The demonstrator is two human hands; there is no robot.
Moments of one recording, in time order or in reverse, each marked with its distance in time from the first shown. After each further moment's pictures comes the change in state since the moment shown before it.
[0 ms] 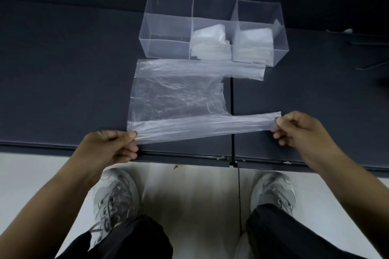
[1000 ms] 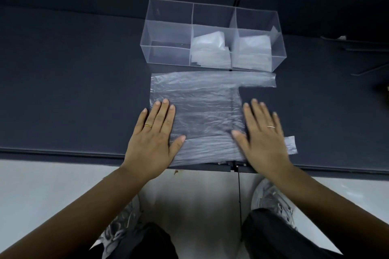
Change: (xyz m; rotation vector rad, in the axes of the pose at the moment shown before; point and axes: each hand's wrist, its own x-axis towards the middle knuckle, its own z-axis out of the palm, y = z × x) left_hand 0.028 -0.014 0.069 1.401 0.119 0.888; right_hand 0.004 0.028 0.064 -1.306 0.043 -0.448
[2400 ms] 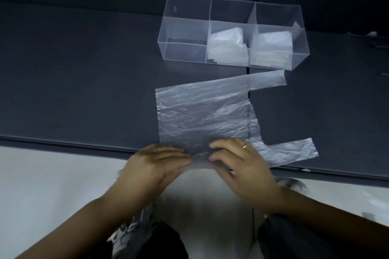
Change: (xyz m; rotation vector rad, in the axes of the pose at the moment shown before) left_hand -0.057 -0.009 -0.047 -0.431 0.148 0.399; right_hand -0.039 -0.069 -0.016 0.477 0.219 -0.574
